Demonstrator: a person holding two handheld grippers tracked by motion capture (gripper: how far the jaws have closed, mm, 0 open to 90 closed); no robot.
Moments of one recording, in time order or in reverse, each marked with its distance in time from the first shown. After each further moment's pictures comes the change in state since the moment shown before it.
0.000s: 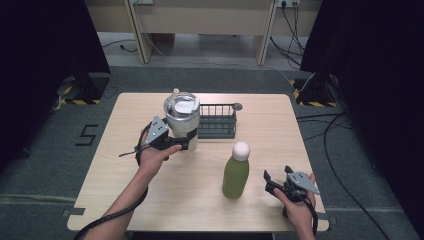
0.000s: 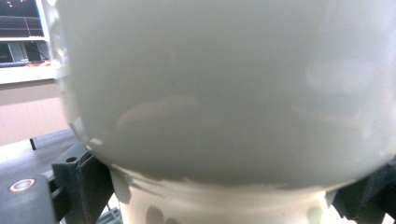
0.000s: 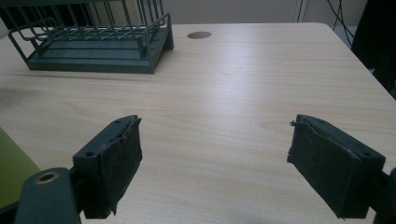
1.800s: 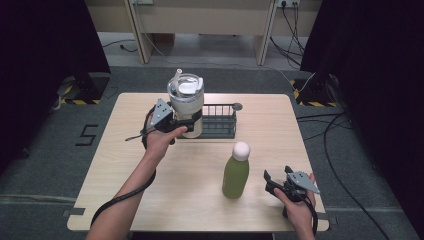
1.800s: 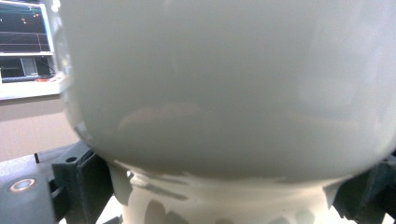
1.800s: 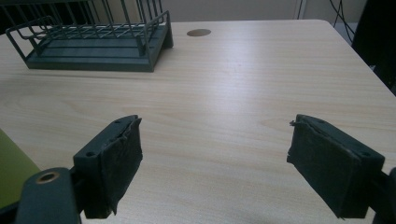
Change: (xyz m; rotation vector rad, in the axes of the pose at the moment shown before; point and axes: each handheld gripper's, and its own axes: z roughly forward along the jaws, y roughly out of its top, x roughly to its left) left arm 0.015 0.027 0.035 -0.051 0.028 -0.014; right arm 0.000 0.000 0.000 0.011 0.001 0.013
